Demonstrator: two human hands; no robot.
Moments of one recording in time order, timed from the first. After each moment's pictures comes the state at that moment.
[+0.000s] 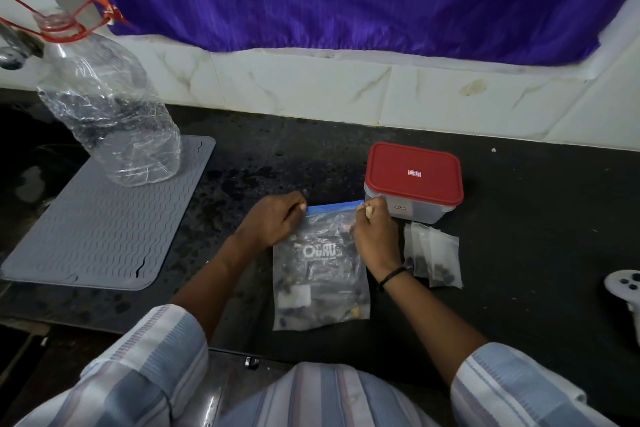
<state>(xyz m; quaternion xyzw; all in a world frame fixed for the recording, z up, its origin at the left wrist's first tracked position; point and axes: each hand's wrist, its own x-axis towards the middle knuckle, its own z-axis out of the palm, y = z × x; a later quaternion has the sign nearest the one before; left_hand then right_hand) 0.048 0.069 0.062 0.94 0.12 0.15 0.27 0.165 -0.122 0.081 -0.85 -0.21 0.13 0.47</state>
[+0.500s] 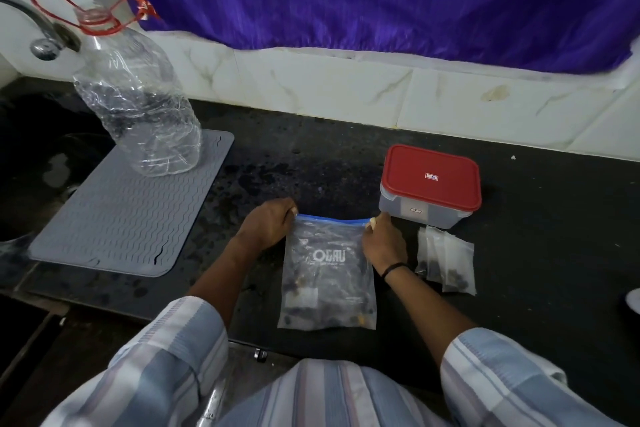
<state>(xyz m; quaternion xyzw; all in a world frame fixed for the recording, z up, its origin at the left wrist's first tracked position) 0.026 0.088 0.032 0.93 0.28 0.07 0.24 0.172 -0.113 0.052 -0.92 -0.21 0.20 0.27</state>
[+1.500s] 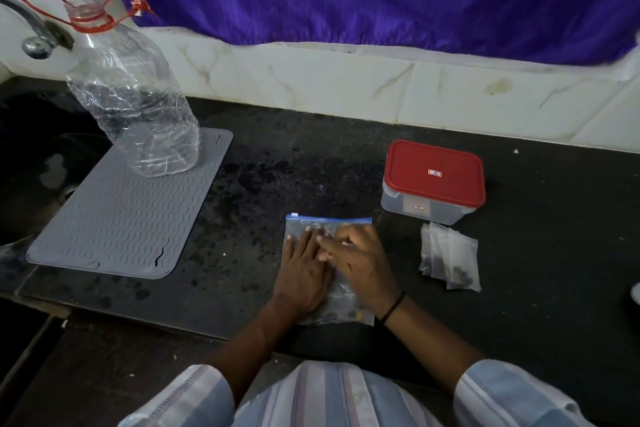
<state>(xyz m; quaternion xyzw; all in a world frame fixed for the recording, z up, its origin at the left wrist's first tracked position) 0.007 -0.025 -0.013 0.97 0.23 0.02 0.11 0.122 -0.128 0.038 -0.71 -0.59 -0.07 0.38</state>
